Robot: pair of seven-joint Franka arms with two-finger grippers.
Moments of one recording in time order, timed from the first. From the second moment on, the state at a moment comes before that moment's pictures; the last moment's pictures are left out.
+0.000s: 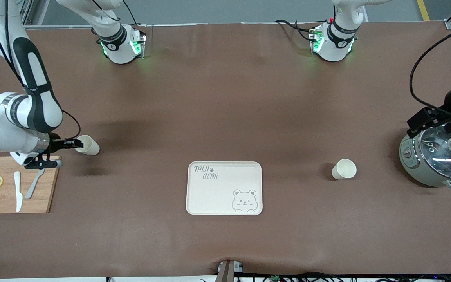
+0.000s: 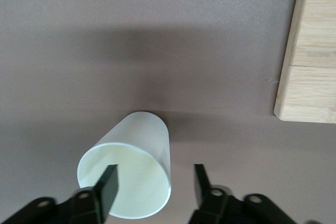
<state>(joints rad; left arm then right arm) 0.09 0.07 -0.16 -1.48 0.07 1.71 -0.18 -0.09 0.39 -0.11 -1.98 0.09 2.11 -0.30</state>
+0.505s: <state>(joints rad) -0.06 -0.07 -0.05 -1.50 0.06 1.50 -0.14 -0.08 0.36 -0.09 -1.56 0.10 1.71 -0.32</state>
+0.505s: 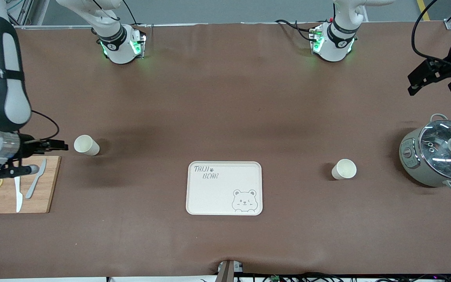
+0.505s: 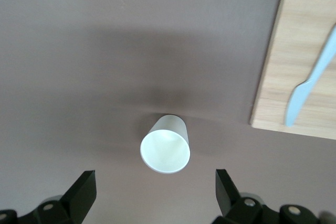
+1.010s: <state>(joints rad) -0.03 -0.09 0.01 -1.52 0.04 1.47 -0.02 -0.01 0.31 -0.08 -1.34 0.10 1.48 -0.26</state>
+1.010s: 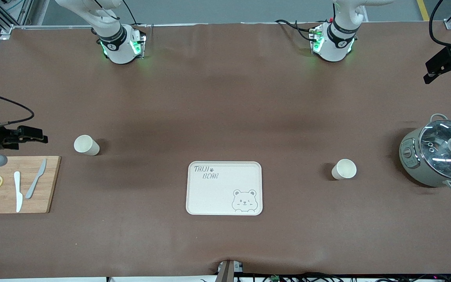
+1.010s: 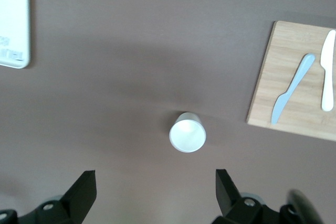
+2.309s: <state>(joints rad) -0.05 -0.09 -0.07 -1.57 0.03 1.53 -0.08 0.01 0.02 -0.07 -1.50 0.04 1.43 0.01</state>
